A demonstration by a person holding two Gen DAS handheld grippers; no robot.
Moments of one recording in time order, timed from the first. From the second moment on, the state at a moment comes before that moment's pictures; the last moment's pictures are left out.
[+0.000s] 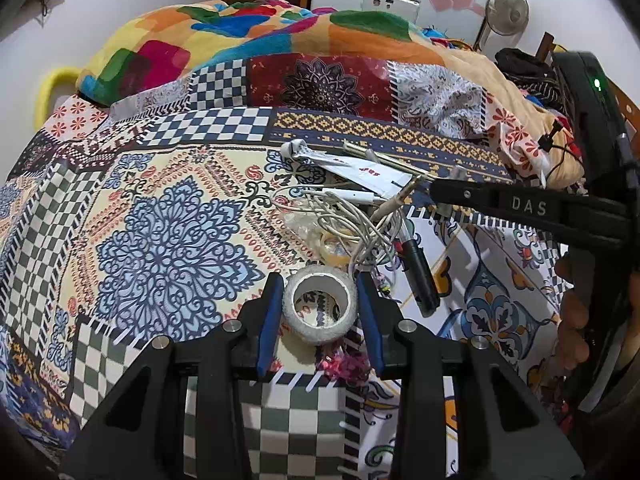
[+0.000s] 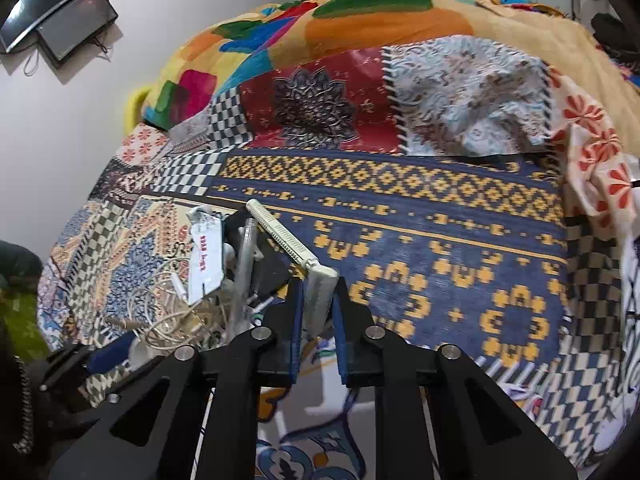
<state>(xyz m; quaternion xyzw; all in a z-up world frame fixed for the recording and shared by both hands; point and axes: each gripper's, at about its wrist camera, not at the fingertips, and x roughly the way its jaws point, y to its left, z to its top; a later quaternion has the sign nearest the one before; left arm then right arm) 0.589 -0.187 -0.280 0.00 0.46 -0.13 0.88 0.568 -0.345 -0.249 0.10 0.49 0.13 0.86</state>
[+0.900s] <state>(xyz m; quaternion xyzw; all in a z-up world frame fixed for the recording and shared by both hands) 0.461 -0.129 -0.112 -0.01 0.38 -0.07 0.92 0.434 -0.296 -0.084 0.05 0.38 0.17 0.91</state>
